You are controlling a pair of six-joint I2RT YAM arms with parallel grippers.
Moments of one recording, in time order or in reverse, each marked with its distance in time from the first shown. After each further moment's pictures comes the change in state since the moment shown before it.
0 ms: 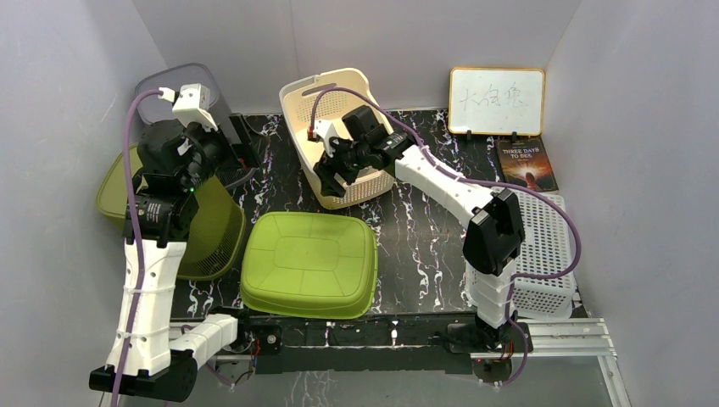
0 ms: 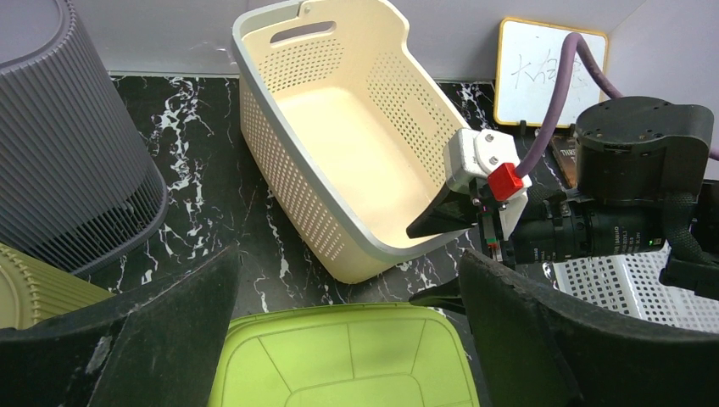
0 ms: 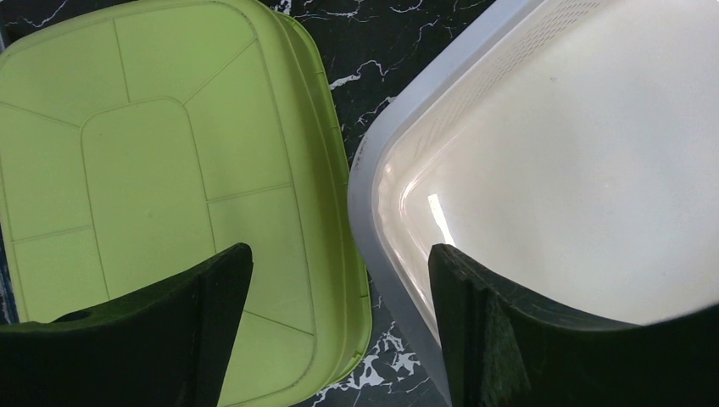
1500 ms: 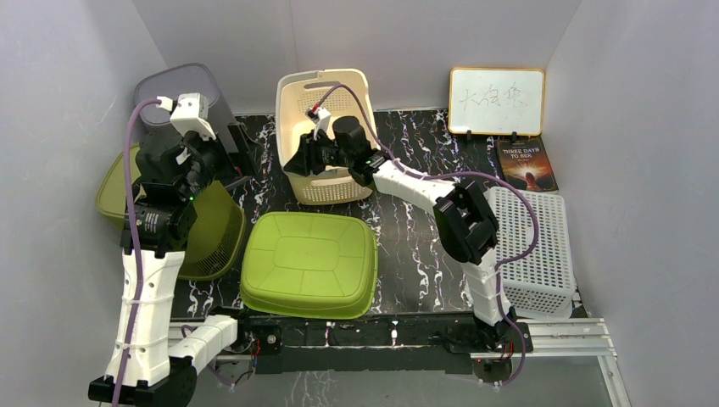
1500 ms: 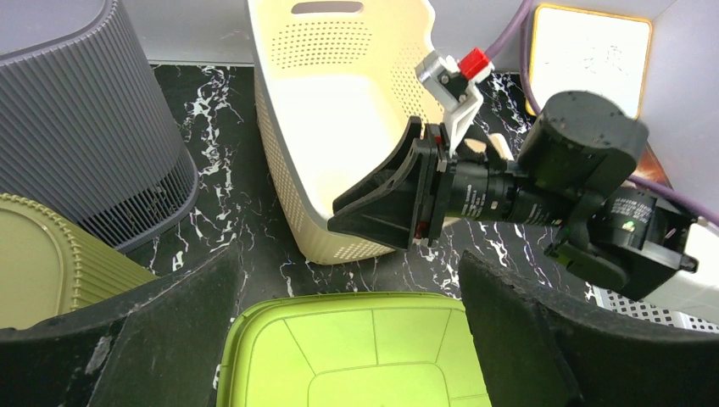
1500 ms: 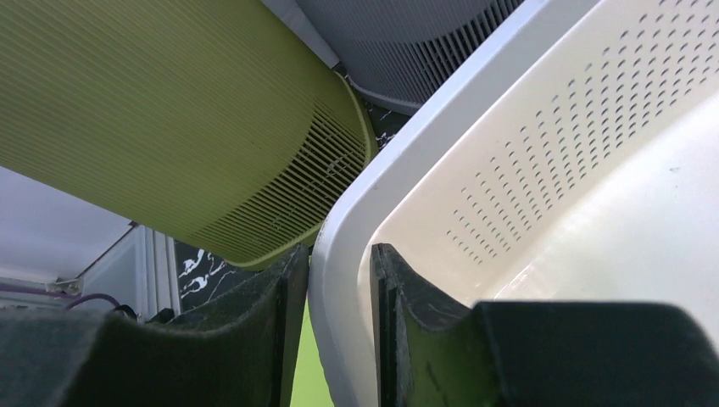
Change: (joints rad) left arm 0.000 -0.048 -0.036 -0.034 -0.056 0.043; right arm 0.019 0.201 -0.082 0.793 -0.032 0.734
